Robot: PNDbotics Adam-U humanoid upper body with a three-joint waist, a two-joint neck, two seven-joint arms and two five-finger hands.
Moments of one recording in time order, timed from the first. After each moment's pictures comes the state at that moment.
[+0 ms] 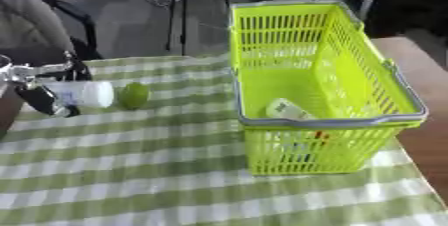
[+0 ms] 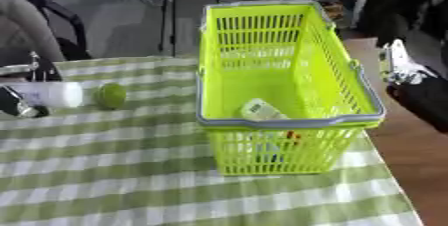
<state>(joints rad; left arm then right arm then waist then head) -0.72 0.77 -0.03 -1.36 -0.74 -0.38 -0.70 -0.46 -0.35 0.02 -1.98 0.34 -0.17 0.02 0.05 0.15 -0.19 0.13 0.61</state>
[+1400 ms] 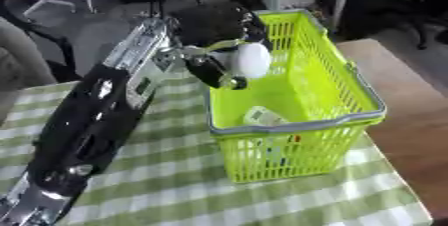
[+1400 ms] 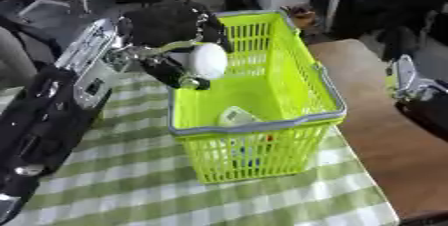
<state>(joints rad) -0.97 0.38 -0.27 -1.42 -1.16 -0.53 -0.26 -0.50 -0.33 0.06 -1.98 0.32 -0.19 0.06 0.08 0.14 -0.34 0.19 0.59</state>
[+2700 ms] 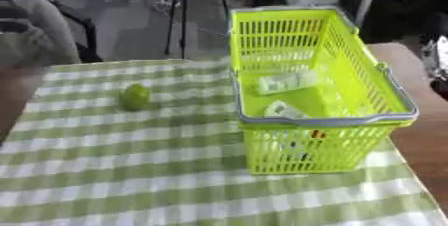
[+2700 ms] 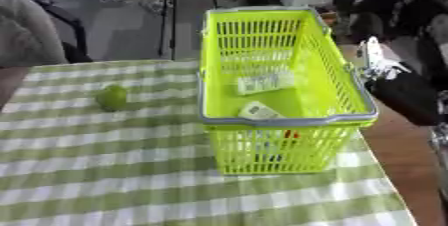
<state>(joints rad) -0.21 0.53 0.19 -1.90 0.05 -0.10 0.25 -0.45 -0.33 0.02 -1.98 0.34 -0.17 0.02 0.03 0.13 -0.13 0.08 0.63</state>
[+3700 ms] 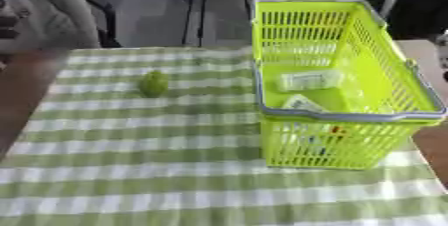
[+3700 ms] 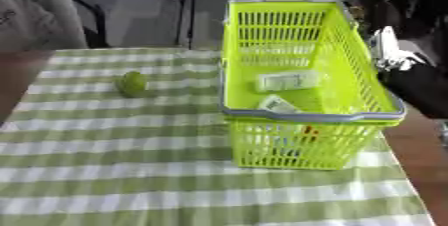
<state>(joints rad) -0.18 0.49 0.19 -1.94 0.02 -0.07 0.24 -0.44 -0.34 0.02 -1.98 0.34 -0.17 0.02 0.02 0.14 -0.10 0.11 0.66</state>
